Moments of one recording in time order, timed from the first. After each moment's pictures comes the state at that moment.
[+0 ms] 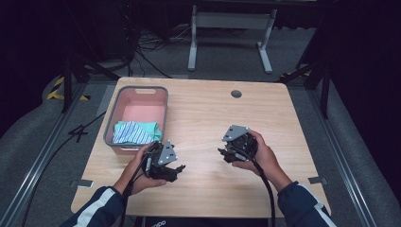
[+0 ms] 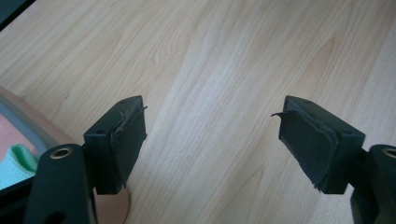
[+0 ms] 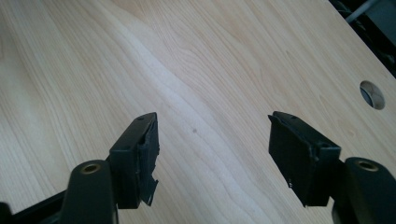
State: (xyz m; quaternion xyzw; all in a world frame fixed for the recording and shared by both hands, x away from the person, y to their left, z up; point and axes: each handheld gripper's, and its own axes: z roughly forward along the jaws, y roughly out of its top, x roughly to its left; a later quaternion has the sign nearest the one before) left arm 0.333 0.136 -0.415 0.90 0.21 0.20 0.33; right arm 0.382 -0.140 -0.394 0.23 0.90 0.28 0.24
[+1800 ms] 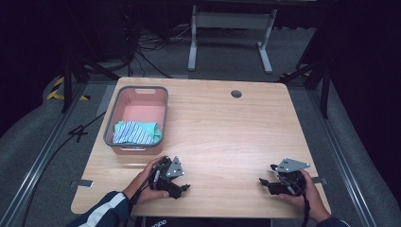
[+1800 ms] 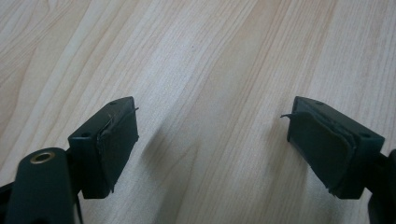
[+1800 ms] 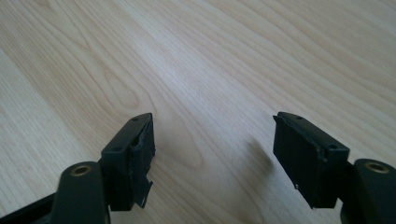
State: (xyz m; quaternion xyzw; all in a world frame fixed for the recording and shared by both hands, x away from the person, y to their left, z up) left arm 0.326 0.126 -0.473 0.92 0.19 0.11 0.32; right arm 0.314 -0.292 -0.475 0.35 0.86 0.32 0.18
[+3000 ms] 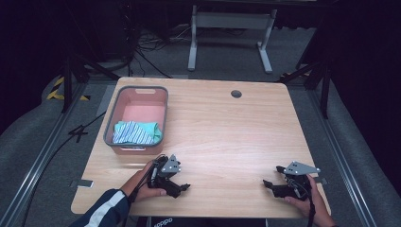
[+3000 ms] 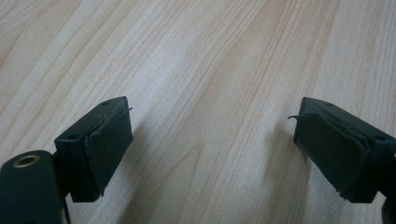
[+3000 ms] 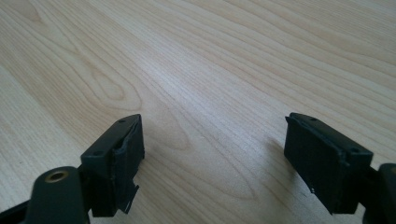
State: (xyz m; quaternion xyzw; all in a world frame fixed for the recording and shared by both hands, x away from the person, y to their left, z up) left arm 0.335 0.133 -0.483 0.91 0.21 0.08 0.36; right arm 0.307 -0.311 -0.486 0.39 0.83 0.37 0.17
